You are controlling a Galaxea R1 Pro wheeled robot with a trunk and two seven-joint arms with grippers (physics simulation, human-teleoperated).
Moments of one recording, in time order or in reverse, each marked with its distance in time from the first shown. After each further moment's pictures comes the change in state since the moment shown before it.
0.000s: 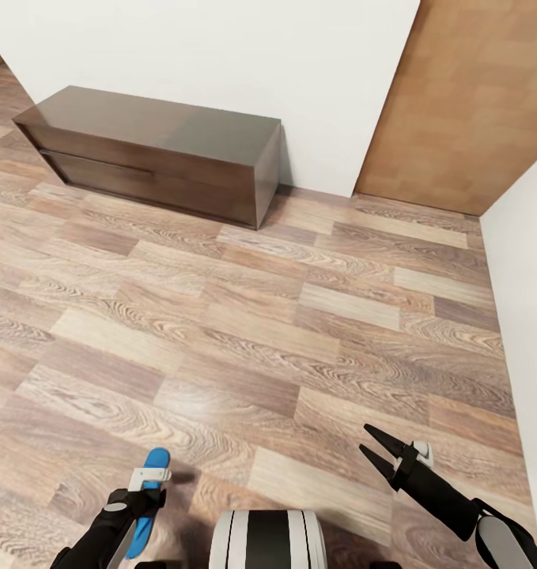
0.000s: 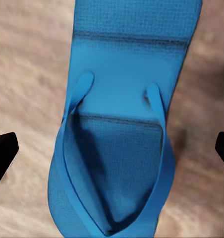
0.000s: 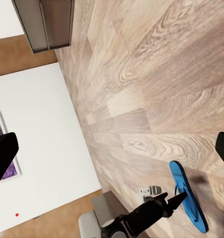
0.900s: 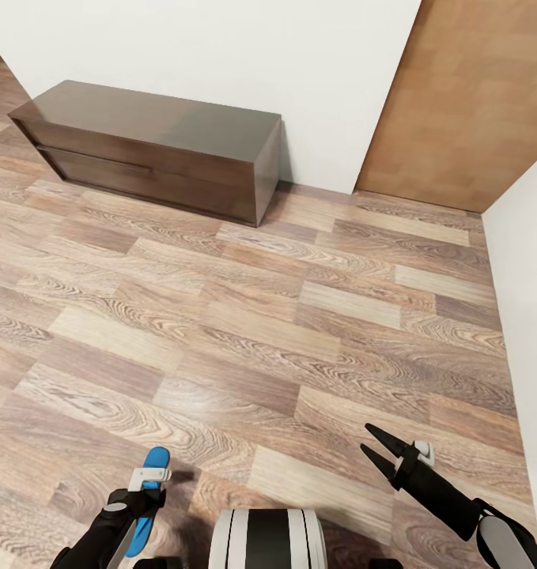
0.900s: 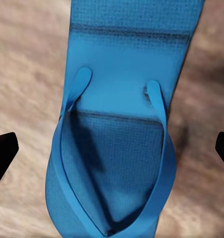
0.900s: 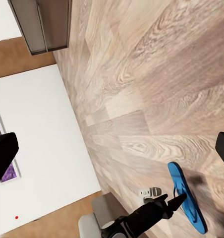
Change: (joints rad) left arm 0.000 0.000 0.000 -0.001 0.000 0.000 0.000; right arm 0.000 0.000 -0.006 0.000 -0.001 0.001 0.000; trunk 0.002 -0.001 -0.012
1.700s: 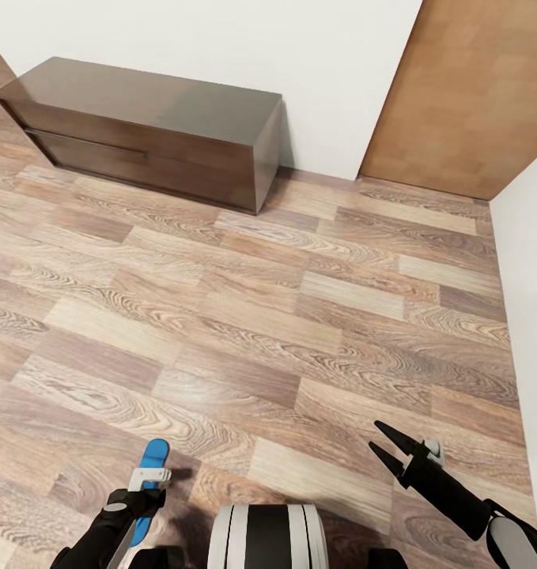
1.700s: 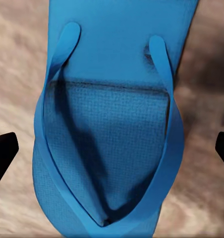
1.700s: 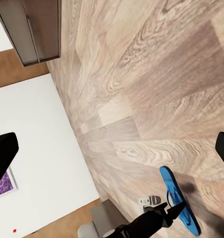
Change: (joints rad) left arm 0.000 0.000 0.001 0.001 0.000 0.000 0.000; right arm 0.000 0.000 -0.055 0.000 0.000 0.022 0.000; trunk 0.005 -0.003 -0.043
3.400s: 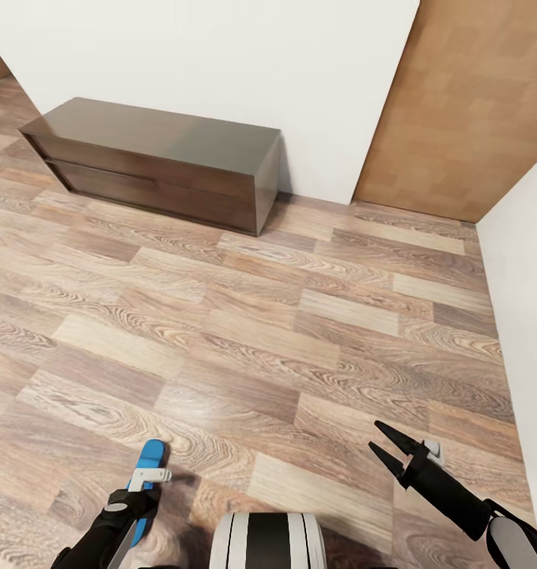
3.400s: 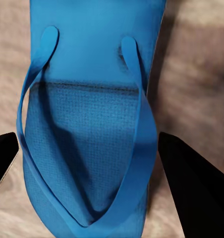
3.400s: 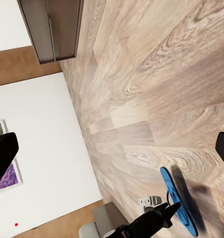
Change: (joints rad) left arm 0.000 -0.001 -0.003 0.002 0.001 0.001 0.001; right arm 0.000 0.000 0.000 0.000 0.000 0.000 0.000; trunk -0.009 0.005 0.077
